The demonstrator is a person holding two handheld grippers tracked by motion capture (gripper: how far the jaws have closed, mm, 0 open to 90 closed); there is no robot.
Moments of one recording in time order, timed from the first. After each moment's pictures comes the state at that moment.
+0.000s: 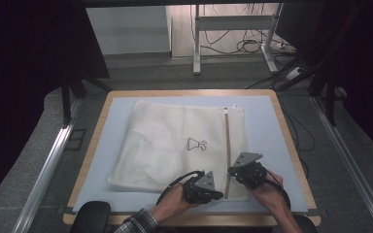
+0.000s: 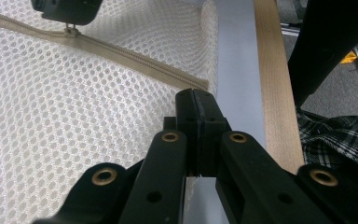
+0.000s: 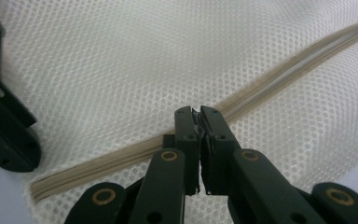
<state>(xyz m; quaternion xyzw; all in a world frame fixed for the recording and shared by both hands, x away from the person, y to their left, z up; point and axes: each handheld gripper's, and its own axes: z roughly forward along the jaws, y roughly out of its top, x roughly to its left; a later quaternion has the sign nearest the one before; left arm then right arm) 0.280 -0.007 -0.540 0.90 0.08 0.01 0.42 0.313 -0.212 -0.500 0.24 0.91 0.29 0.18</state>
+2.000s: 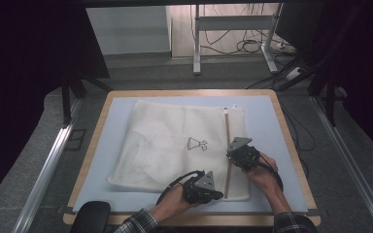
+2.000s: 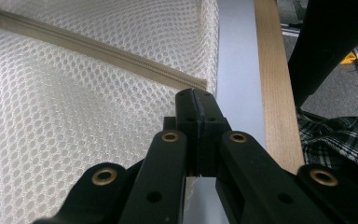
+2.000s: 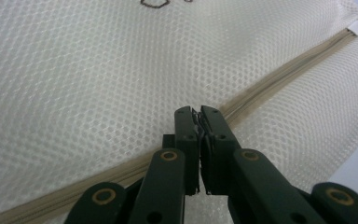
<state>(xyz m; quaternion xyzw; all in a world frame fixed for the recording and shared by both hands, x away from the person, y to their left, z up) 0.279 -0.007 -0.540 0.90 0.09 0.01 0.42 0.366 -0.199 -0.500 0.23 0.91 0.25 0.22</state>
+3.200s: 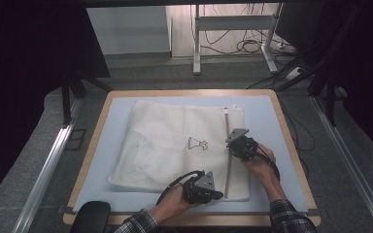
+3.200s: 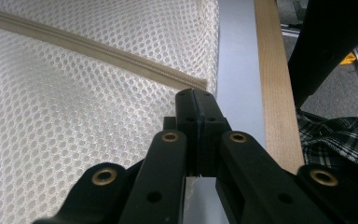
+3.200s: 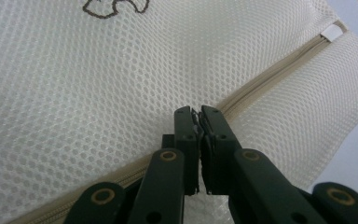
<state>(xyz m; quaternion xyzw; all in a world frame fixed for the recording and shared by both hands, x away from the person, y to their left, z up) 0.280 -0.007 -0.540 0.90 0.09 0.01 0.42 0.399 -0.196 -0.502 0.24 0.91 0.24 0.23</state>
